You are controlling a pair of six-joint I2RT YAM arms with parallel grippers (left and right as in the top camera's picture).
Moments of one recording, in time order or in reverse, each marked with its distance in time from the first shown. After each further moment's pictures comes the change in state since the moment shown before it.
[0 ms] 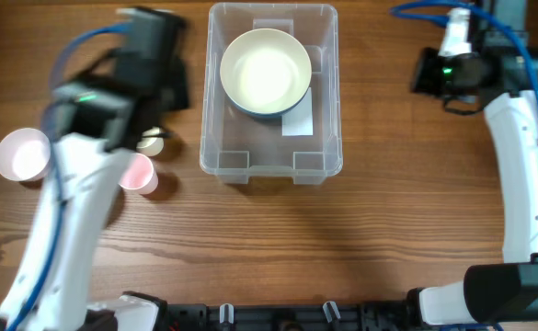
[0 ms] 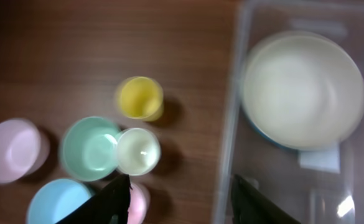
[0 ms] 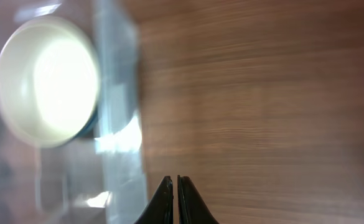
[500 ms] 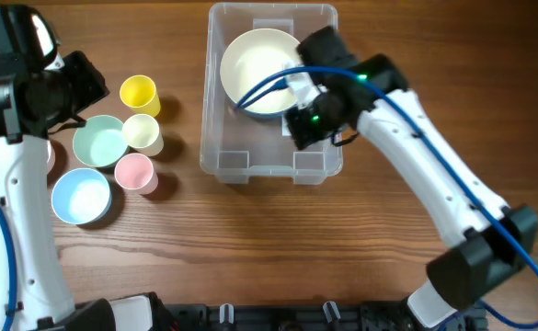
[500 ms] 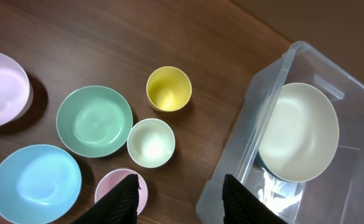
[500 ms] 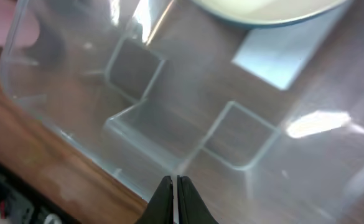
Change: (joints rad) left arm 0.433 0.009 0.000 -0.011 0.397 -0.037; right arm 0.504 0.167 0.000 -0.080 -0.083 -0.126
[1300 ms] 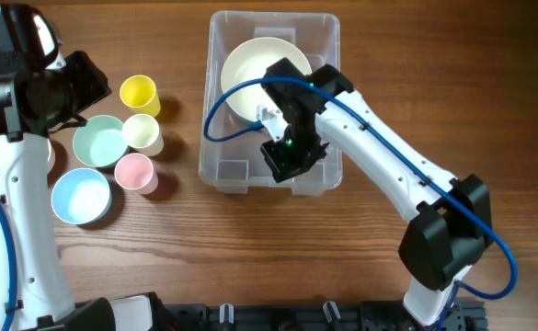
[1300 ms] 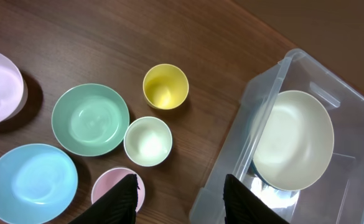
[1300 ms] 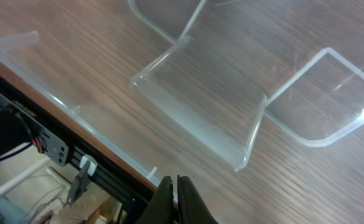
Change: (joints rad) left arm 0.000 0.003 0.000 -0.002 0.012 0.000; right arm 0.100 0.130 -0.001 -0.163 -0.140 0.023
